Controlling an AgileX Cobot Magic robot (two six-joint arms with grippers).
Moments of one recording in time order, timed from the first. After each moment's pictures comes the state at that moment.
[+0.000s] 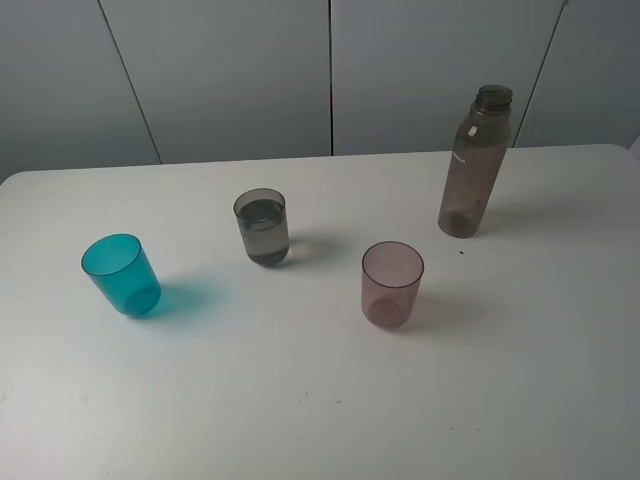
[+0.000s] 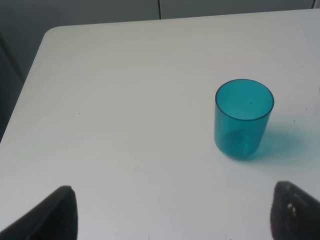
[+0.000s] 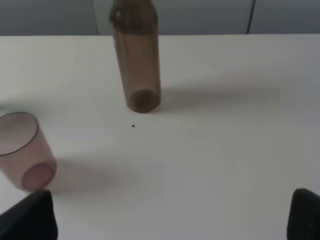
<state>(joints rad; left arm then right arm) -0.02 0.00 -0.51 0.07 1.08 -0.02 0.13 0.00 -0.51 -0.06 1.10 0.10</state>
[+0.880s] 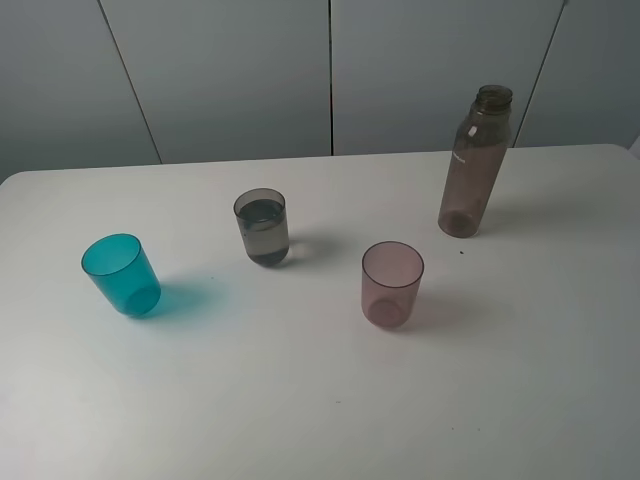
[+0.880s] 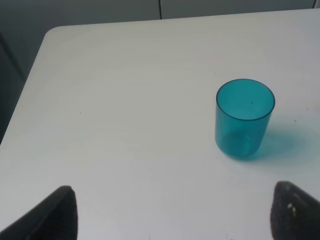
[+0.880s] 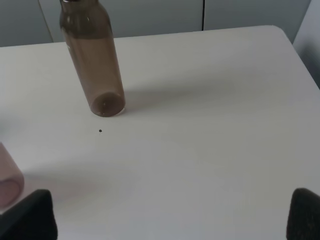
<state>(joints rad) -0.02 0.00 -0.51 0.07 1.08 -0.02 -0.02 0.00 -0.51 -0.02 1.10 0.06</state>
